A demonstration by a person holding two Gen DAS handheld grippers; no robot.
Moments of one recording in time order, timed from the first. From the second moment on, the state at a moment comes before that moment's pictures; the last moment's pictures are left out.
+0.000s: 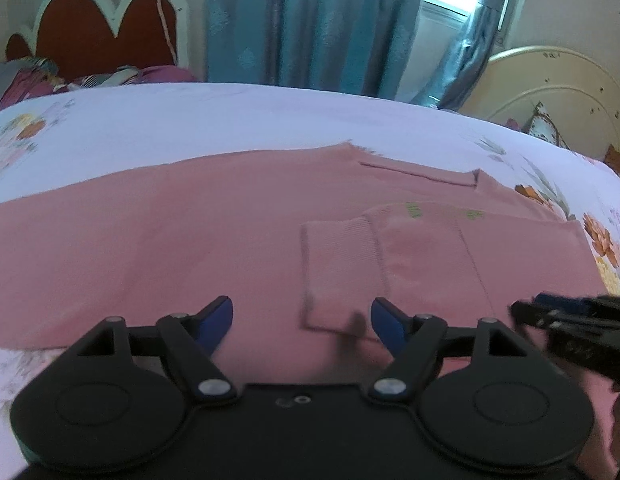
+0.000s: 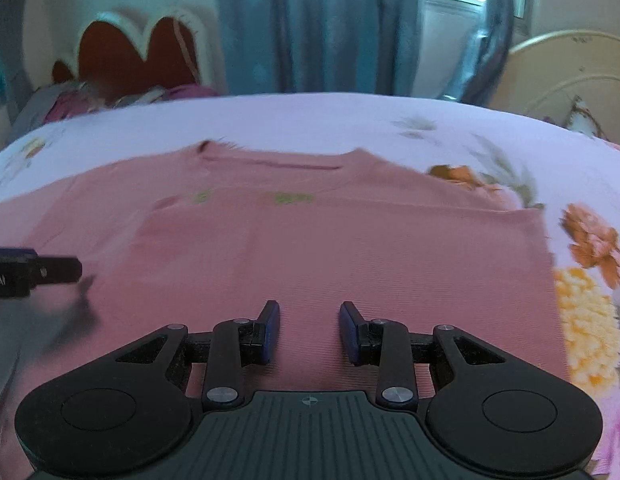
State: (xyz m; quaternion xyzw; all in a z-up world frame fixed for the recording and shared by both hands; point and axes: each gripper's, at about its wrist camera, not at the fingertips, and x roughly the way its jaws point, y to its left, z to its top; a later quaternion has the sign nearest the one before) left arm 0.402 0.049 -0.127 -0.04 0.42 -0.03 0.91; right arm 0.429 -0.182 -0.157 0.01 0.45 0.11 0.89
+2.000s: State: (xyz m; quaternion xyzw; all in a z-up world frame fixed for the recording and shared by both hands) left arm 0.349 0.392 -0.127 -0.30 0.24 0.22 0.90; right arm 0.442 -0.051 -0.157 0.03 0.45 0.14 0.88
